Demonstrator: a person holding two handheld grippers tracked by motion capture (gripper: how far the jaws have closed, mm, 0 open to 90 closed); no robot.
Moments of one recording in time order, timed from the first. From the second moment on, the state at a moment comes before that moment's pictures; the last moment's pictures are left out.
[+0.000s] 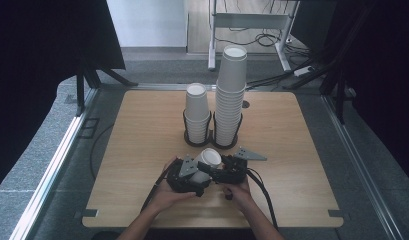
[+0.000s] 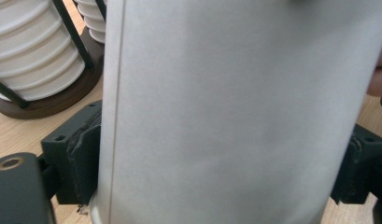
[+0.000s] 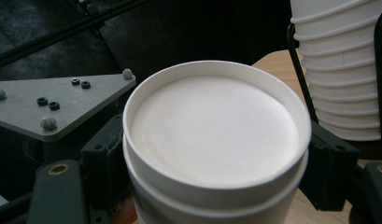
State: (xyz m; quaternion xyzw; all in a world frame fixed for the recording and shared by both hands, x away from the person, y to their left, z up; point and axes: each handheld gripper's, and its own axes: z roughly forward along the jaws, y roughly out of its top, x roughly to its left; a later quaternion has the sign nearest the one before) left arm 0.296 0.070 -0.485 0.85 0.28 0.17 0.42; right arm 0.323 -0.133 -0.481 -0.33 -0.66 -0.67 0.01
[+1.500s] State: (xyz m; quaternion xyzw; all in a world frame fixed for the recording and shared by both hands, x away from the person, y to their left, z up) left arm 0.320 0.085 -0.465 0.86 0.27 0.23 0.36; right arm 0.355 -0.145 -0.404 -0.19 -0.88 -0.43 -0.07
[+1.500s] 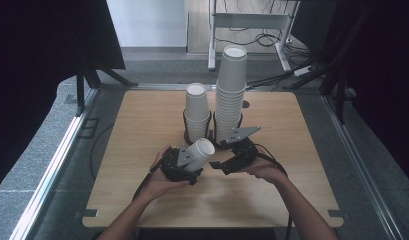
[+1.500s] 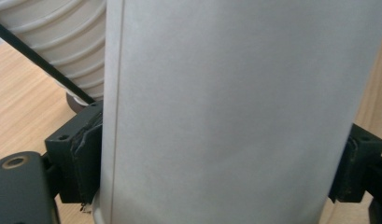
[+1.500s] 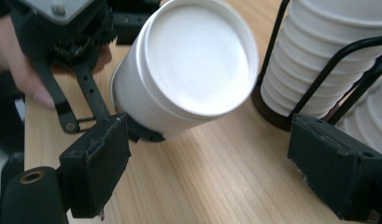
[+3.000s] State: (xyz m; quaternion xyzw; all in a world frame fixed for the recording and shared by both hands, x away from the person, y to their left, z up) left arm 0.309 0.028 -0.470 0.90 0.16 0.32 0.27; right arm 0.382 -0.091 -0.407 -0.05 -0.99 -0.10 0.00
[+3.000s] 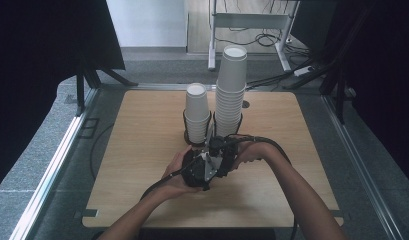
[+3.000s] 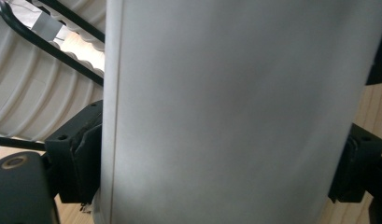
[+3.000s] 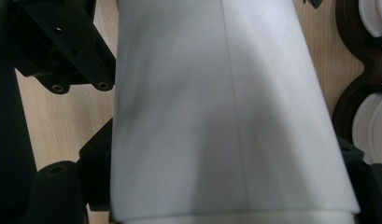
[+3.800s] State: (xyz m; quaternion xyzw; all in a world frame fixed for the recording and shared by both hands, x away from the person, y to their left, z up) left arm 0.304 0.049 -0.465 0.88 0.19 0.29 0.32; right arm 0.388 -0.121 -0.413 -0.08 -0.98 -0.18 0.00
